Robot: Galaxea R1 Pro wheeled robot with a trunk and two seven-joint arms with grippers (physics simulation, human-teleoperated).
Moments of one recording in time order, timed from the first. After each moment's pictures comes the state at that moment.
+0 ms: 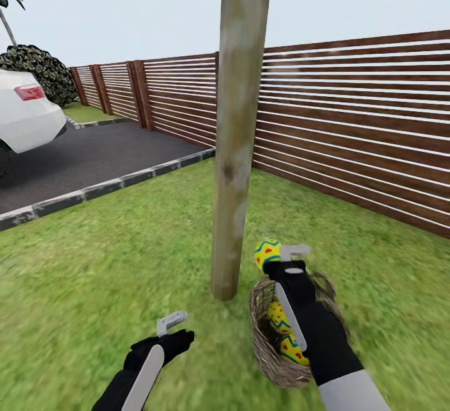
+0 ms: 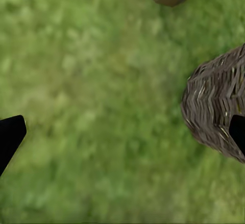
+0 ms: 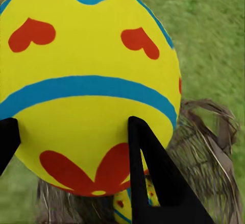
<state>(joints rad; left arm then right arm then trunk) -0.27 -0.10 -0.15 -1.16 0.60 0.62 0.43 -0.53 0.12 0.20 -1.32 -0.05 0.81 -0.41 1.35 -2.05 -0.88</state>
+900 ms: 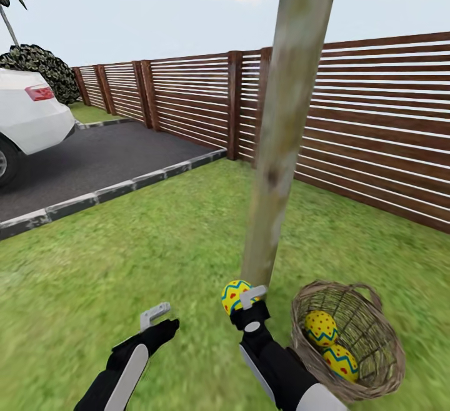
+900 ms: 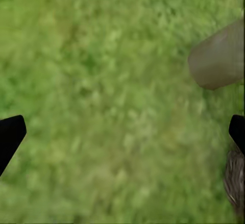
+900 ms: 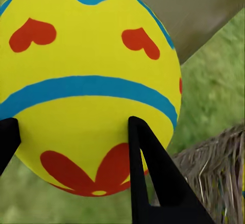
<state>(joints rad) -0.27 -0.03 -0.11 -1.16 0.60 0.48 0.35 -0.53 0.17 0.52 -0.75 -0.05 0.37 -0.41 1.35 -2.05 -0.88</state>
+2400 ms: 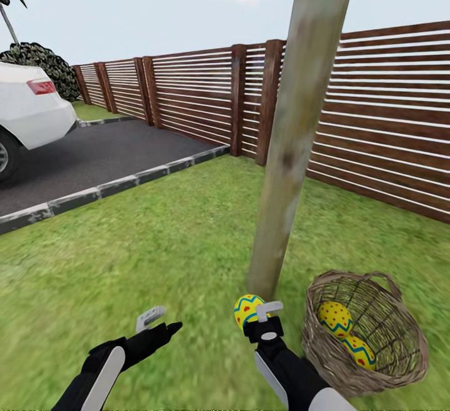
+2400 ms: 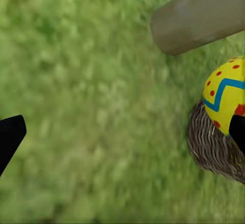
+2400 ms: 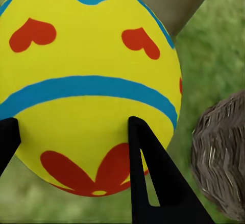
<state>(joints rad) -0.27 0.05 -0.01 -1.11 0.62 0.64 -0.06 -0.53 0.12 0.50 -0.63 -0.23 0.28 -0.41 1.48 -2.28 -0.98</state>
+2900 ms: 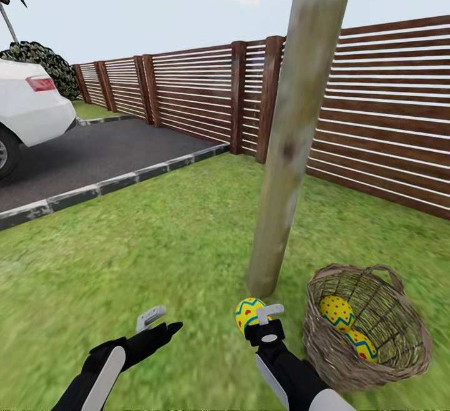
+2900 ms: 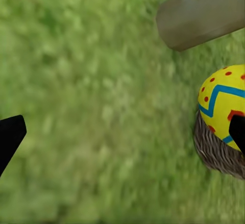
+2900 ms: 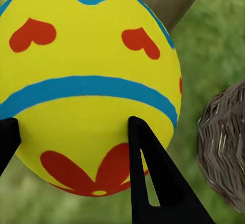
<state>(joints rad) -0.27 0.05 -0.02 -1.11 0.62 0.64 -0.06 -0.53 0.12 0.50 -0.60 -0.23 0.28 -0.41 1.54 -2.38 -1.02</state>
